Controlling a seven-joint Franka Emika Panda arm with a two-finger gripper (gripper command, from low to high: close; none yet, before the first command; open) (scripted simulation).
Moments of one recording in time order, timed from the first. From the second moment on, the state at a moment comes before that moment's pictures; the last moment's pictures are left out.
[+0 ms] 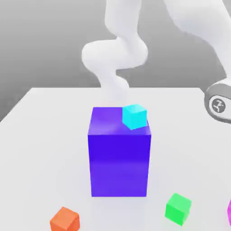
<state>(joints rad) 0.40 0.50 0.21 -2.15 -0.21 2.64 0.23</state>
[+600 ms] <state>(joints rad) 0.33 0.32 0.18 -2.29 -0.13 2.59 0.26</state>
